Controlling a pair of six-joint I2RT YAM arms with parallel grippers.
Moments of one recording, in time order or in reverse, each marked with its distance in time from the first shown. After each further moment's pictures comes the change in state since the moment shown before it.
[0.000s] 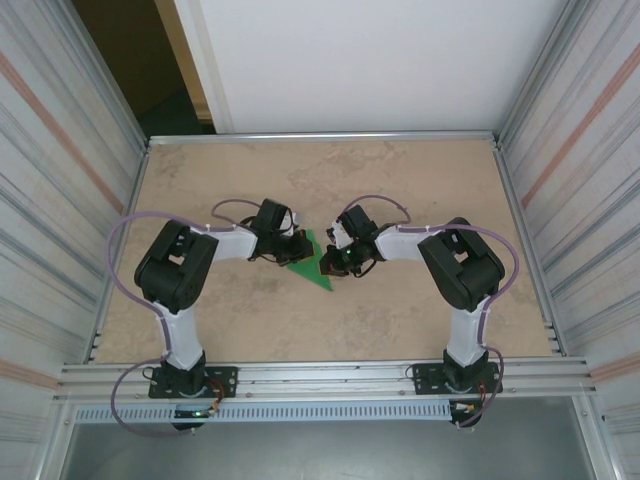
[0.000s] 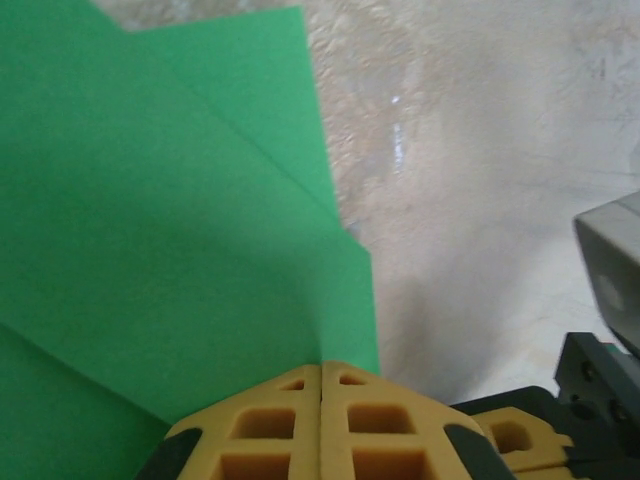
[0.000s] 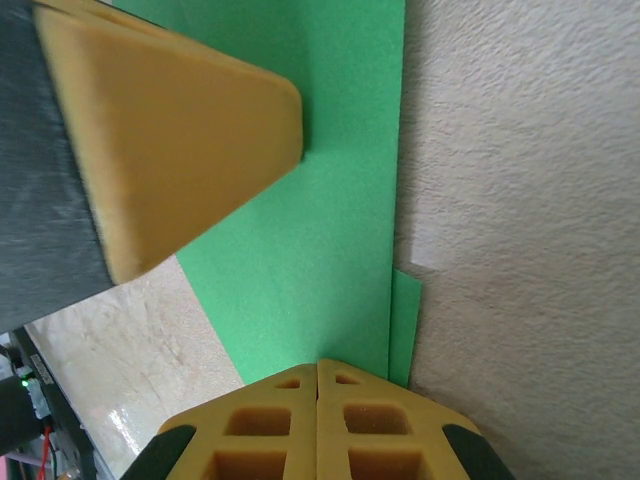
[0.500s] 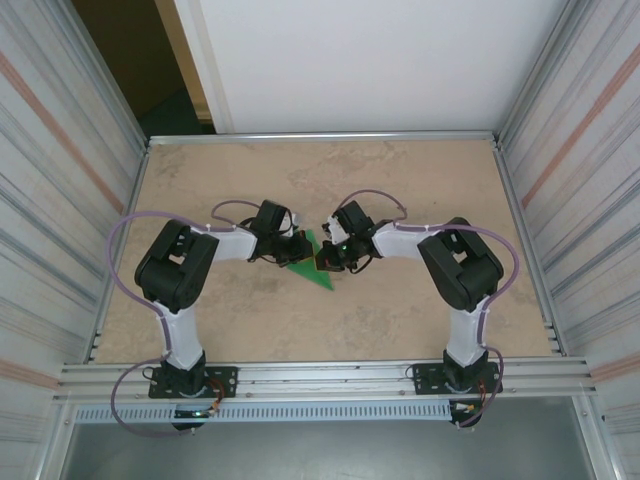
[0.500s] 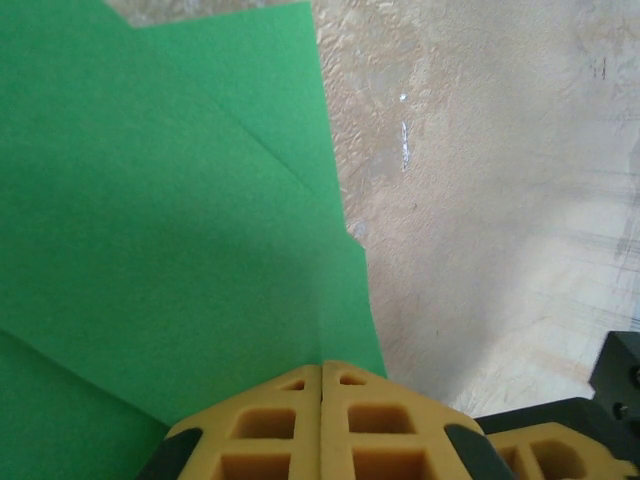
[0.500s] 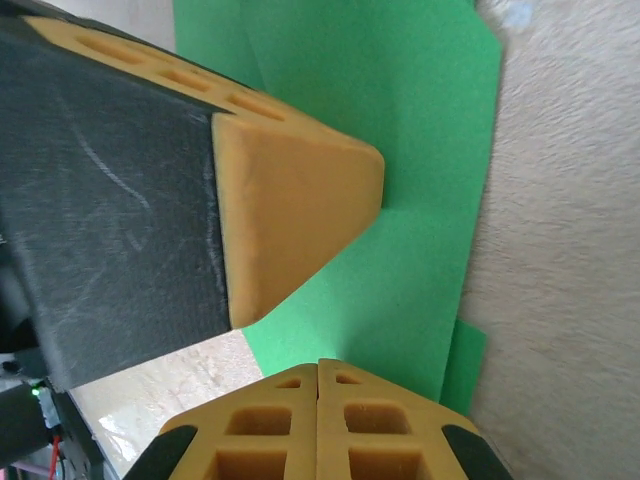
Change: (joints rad) left arm 0.006 0.001 -0.010 0.018 -0.001 0.000; right arm 0.018 0.014 0.055 -0.015 0.010 0.000
